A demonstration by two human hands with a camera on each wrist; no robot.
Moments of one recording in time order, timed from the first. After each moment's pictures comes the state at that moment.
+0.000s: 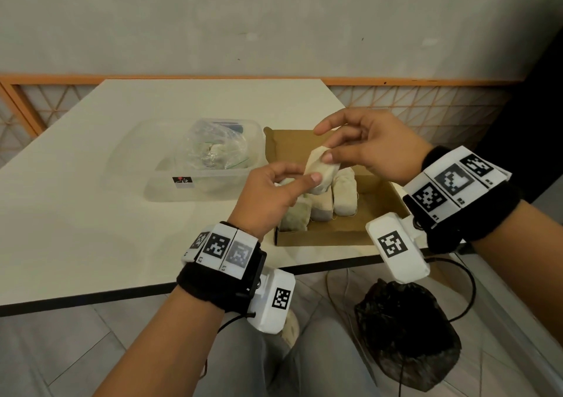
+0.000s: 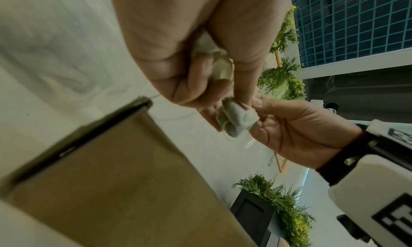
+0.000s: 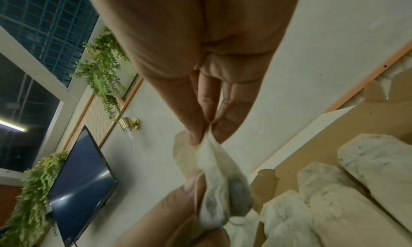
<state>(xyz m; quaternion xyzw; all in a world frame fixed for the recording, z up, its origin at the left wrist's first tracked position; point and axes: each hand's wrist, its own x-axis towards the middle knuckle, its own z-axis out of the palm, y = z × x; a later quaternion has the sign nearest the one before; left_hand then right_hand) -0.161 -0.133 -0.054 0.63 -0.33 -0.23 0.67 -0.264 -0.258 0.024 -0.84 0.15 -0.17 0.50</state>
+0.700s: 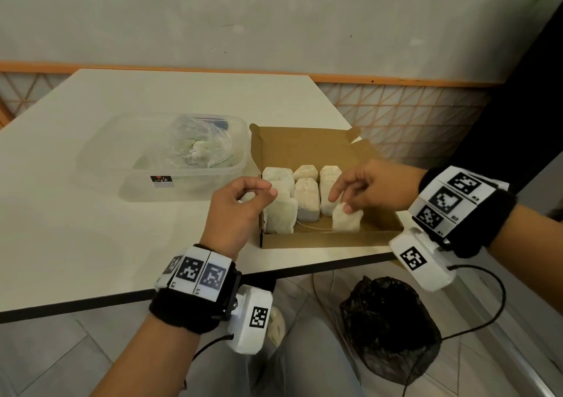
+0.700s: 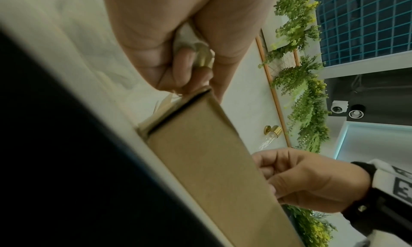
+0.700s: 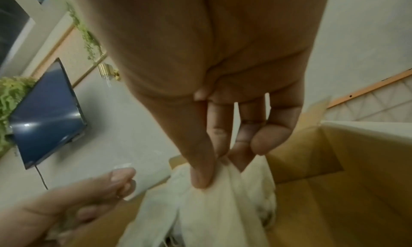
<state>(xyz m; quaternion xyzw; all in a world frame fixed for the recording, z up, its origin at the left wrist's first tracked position) -0.149 -0.125 -0.089 0.65 -0.26 -0.18 0.69 -0.284 -0.295 -0.007 -0.91 0.24 0.11 0.32</state>
